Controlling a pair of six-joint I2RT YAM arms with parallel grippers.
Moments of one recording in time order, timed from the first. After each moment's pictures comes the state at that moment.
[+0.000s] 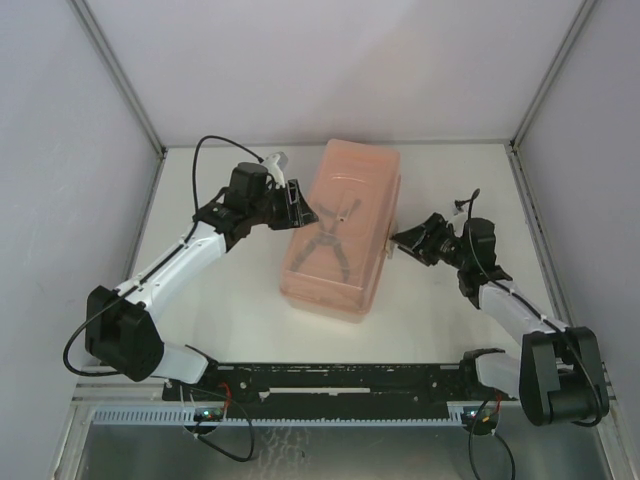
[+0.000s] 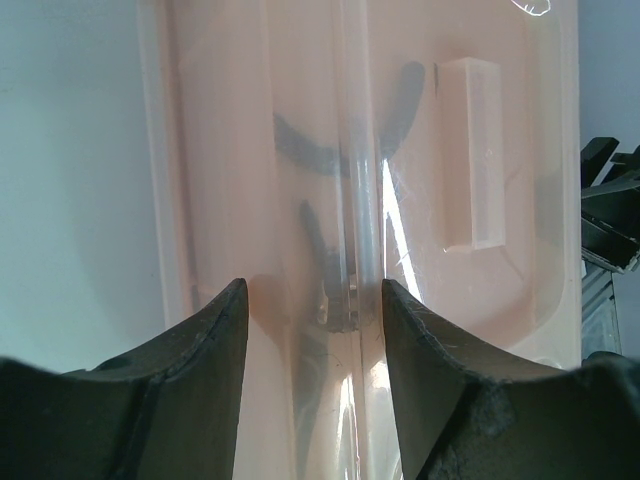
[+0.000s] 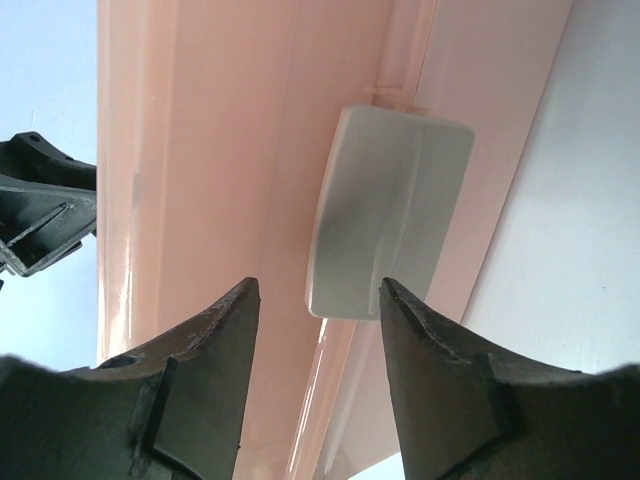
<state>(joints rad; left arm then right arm) -0.48 1.41 1.17 -0.38 0.27 -0.54 0.11 1.17 0.46 0.31 -0.61 0.94</state>
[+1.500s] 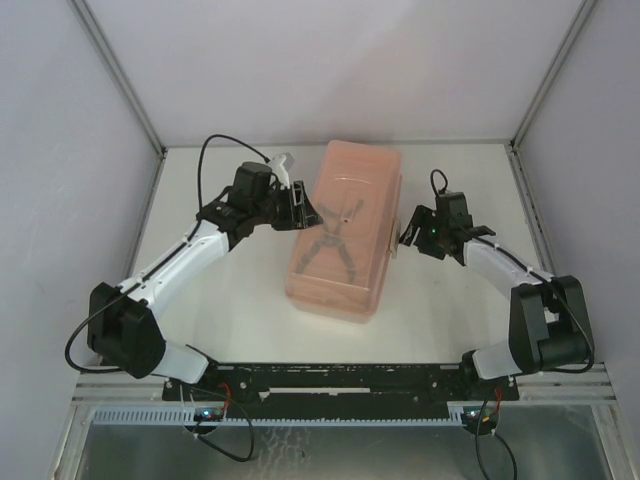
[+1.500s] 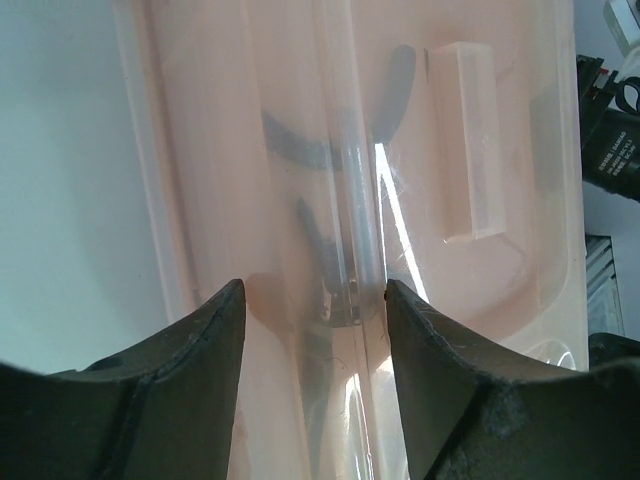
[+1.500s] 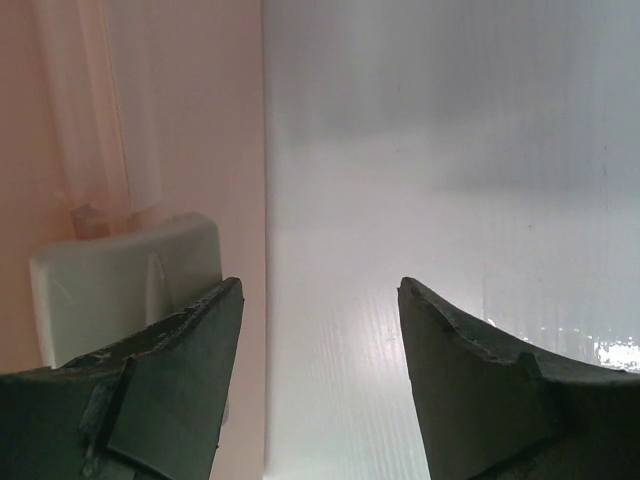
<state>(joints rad) -0.50 1.43 1.19 -0.39 0.29 -0.51 0.20 1.42 0.82 -0.28 -0.14 0.58</state>
